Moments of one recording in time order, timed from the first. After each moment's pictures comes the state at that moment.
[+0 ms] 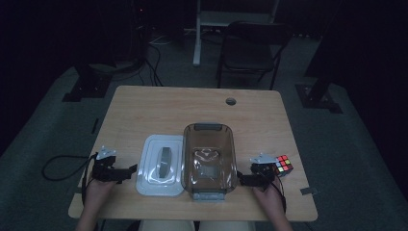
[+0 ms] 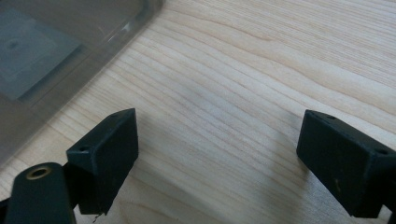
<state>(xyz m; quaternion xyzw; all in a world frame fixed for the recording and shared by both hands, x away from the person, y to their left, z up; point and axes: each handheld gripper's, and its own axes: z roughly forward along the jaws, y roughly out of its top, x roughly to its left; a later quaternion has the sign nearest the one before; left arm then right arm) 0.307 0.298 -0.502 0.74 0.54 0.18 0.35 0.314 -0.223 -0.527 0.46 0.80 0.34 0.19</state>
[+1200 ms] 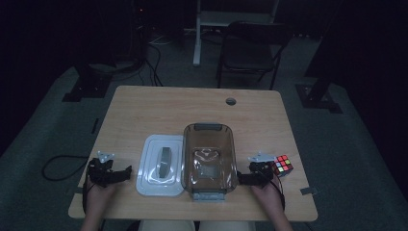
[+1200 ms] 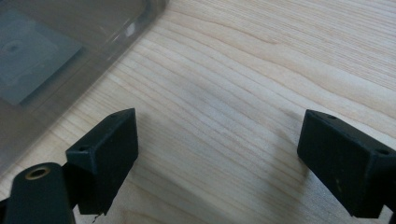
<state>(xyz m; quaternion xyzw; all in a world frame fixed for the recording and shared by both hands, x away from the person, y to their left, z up) 0.305 0.298 -0.524 0.71 0.60 0.24 0.28 0.318 -0.219 -0.526 0.46 0.80 0.34 0.19</state>
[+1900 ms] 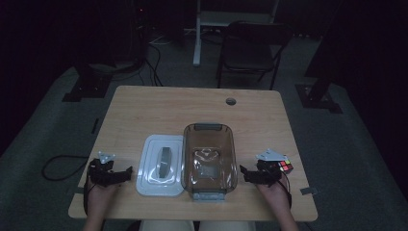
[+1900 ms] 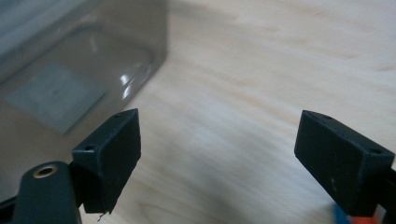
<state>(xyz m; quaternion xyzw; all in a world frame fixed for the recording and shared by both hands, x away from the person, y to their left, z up) 0.303 0.297 -0.524 0.72 0.59 0.24 0.28 0.301 -0.229 -0.483 0.46 0.78 0.36 0.22</state>
